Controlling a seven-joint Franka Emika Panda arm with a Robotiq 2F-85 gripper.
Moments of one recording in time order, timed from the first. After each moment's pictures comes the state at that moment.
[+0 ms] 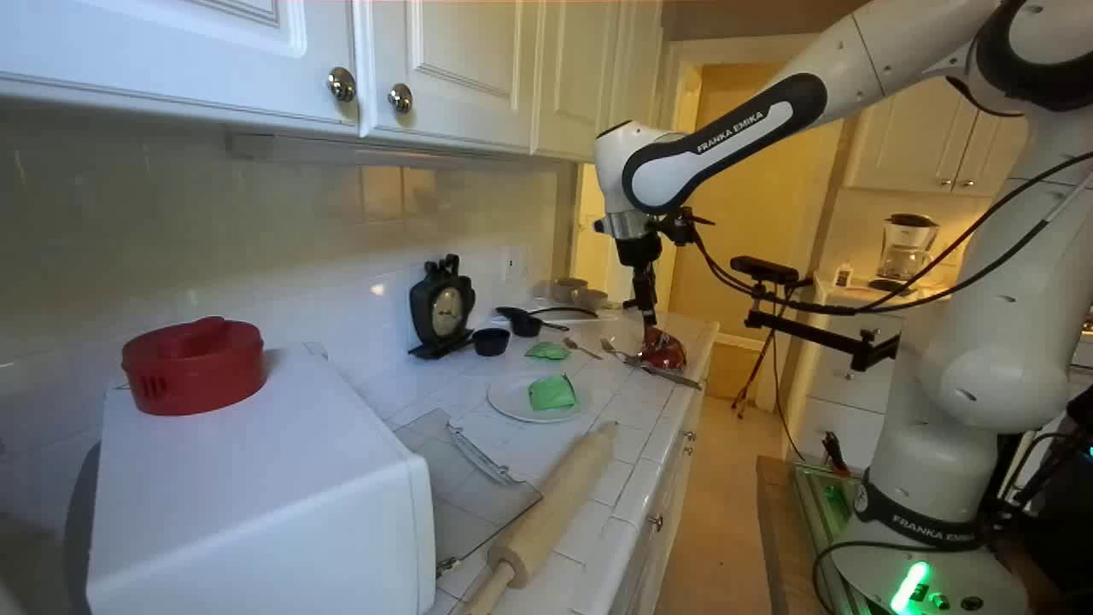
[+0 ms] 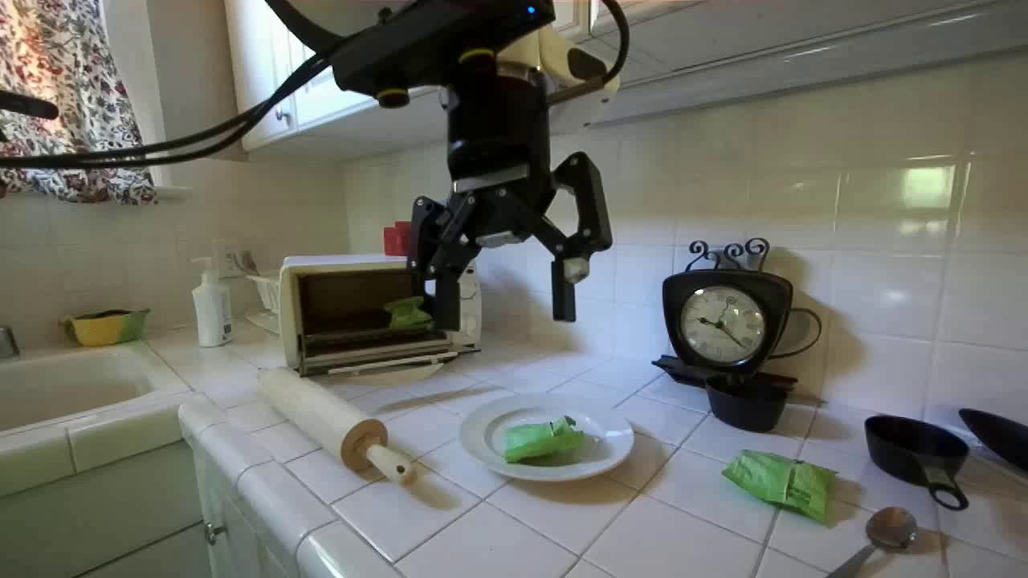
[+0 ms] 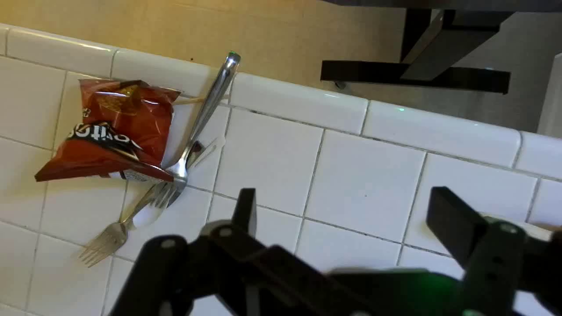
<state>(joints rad) -0.18 -0.18 -0.17 -2.27 -0.35 1.88 -0.27</state>
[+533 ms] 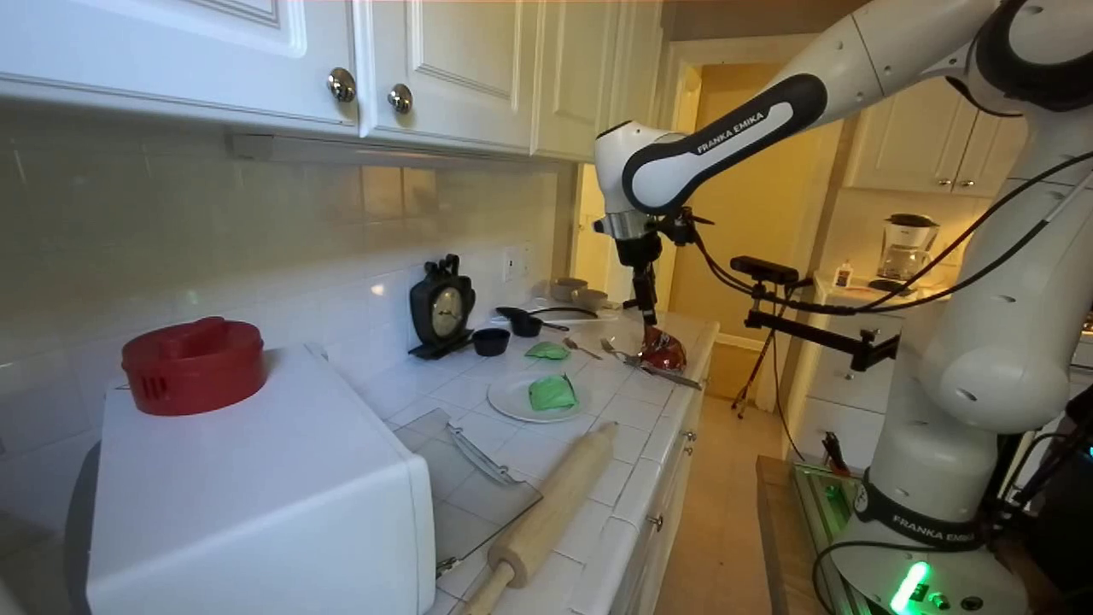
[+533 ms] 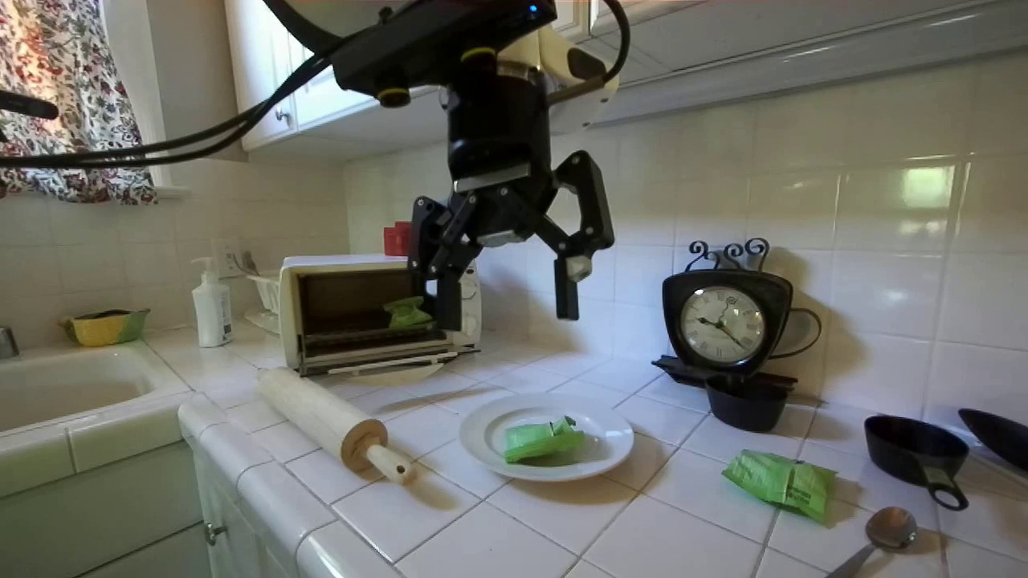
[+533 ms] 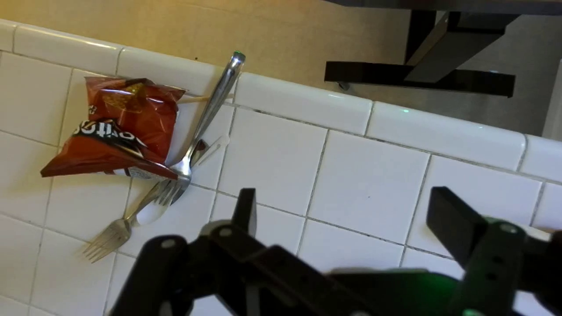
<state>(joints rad) -0.18 -0.18 -0.17 -2.27 -0.37 1.89 -0.27</state>
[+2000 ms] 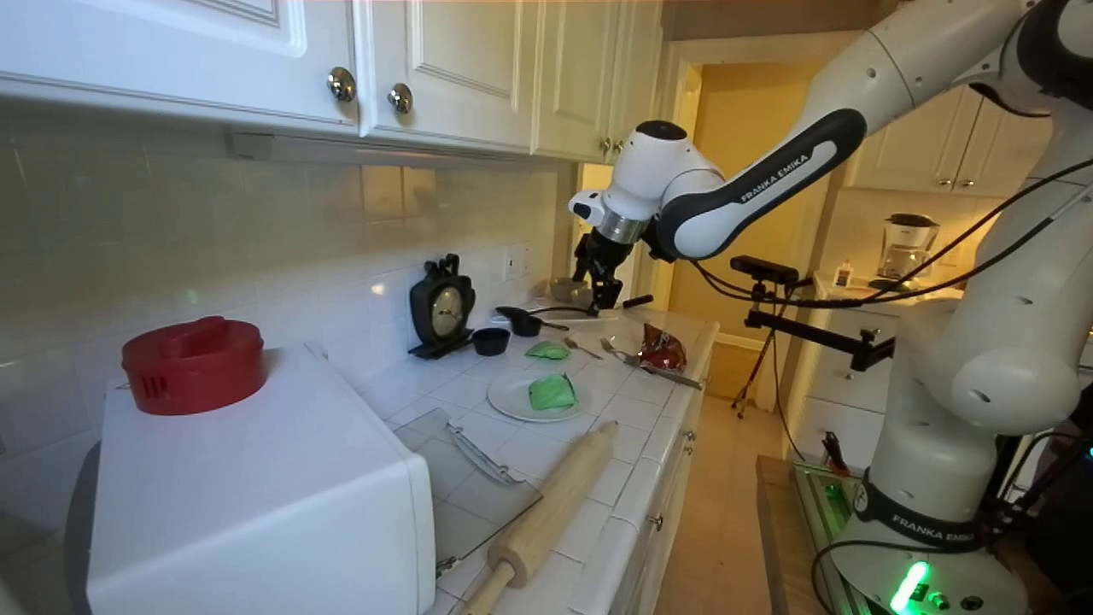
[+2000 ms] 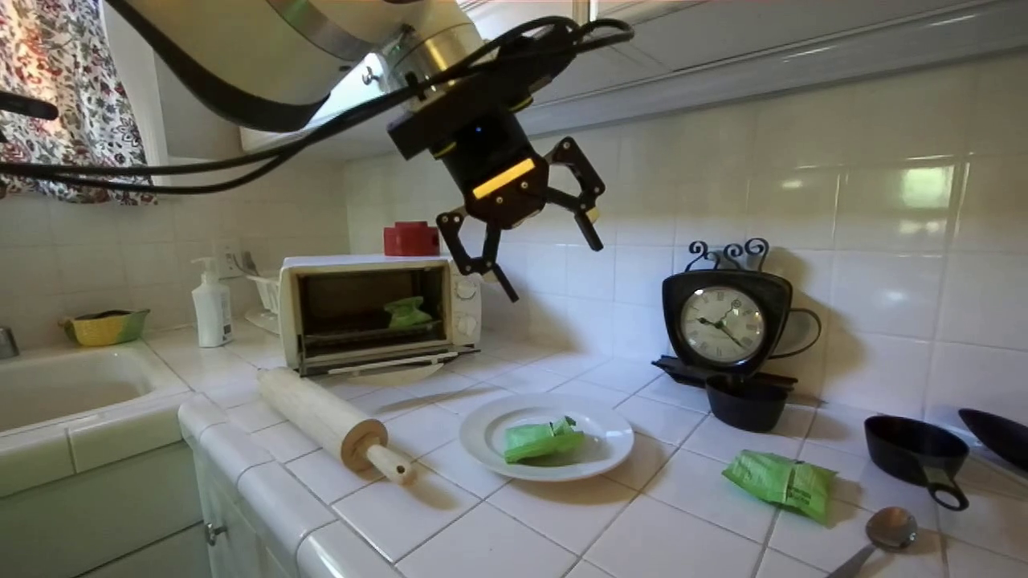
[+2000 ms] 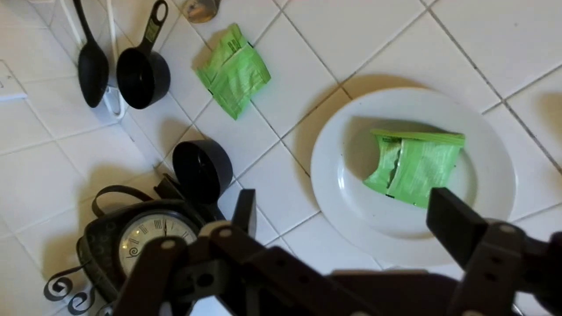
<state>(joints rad) -0.10 -0.26 -0.21 -2.48 -0.63 2.63 -0.49</state>
